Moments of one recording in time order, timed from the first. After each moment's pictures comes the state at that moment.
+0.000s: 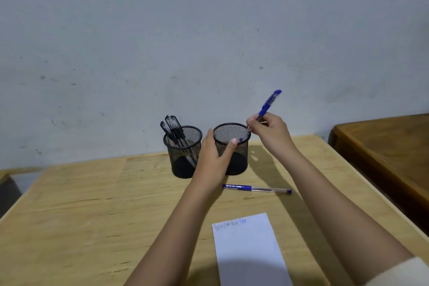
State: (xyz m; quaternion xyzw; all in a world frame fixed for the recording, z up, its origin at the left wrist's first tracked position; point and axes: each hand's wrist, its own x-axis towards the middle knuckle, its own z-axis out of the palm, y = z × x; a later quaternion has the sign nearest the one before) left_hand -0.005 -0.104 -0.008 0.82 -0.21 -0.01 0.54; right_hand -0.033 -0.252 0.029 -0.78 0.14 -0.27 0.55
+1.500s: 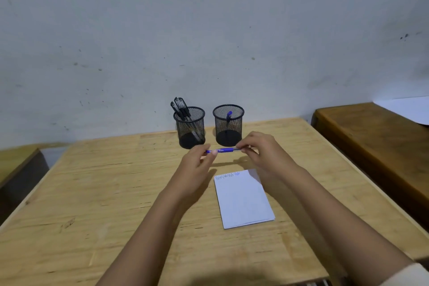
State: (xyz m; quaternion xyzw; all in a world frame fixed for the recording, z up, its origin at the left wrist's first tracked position) left_hand -0.085 -0.012 -0.020 0.84 -0.26 -0.05 0.47; right_hand -0.143 -0.207 -0.001 -0.93 -0.03 -0.22 0.28
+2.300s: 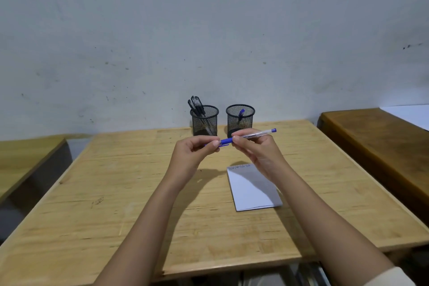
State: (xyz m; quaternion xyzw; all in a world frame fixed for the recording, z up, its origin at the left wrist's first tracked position) left_hand -0.123 0.033 0.022 0.66 -0.24 -0.05 0.71; right_hand -0.169 -0.141 0.017 -0.60 -0.03 -0.15 0.79
